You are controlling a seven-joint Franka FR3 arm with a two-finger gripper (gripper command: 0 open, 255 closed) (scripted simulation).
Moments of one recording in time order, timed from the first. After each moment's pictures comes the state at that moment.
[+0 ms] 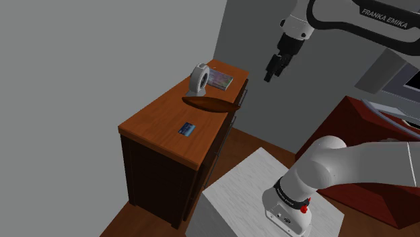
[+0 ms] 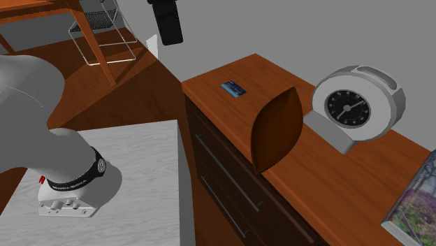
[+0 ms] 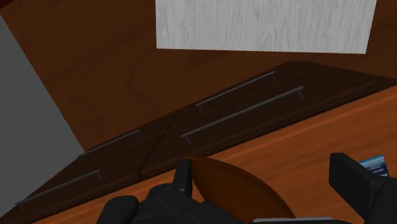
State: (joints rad) arm -0.02 -0.79 -0.06 -2.27 -0.11 1.55 -0.15
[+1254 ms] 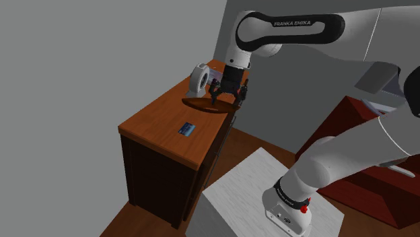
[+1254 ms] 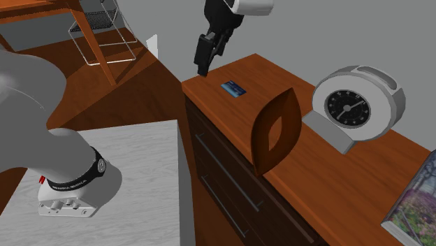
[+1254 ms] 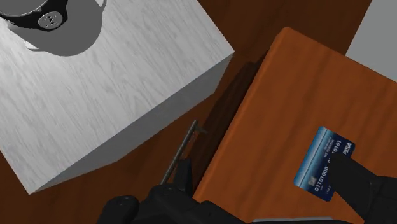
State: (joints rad) arm -0.06 -0.36 0.15 -2.29 0.29 1.72 0.57
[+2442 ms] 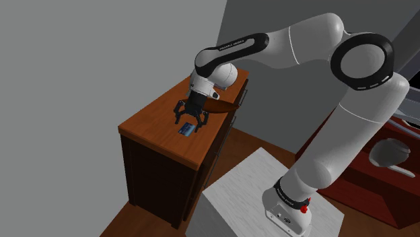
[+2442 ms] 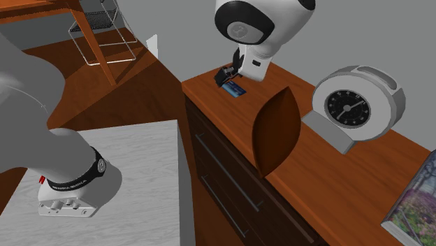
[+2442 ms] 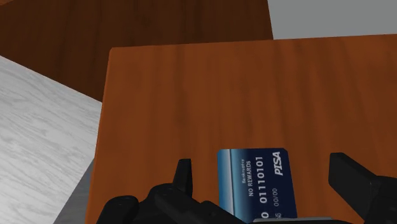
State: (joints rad) arm -0.02 0.09 0.23 -2.21 0.62 2.05 0.95
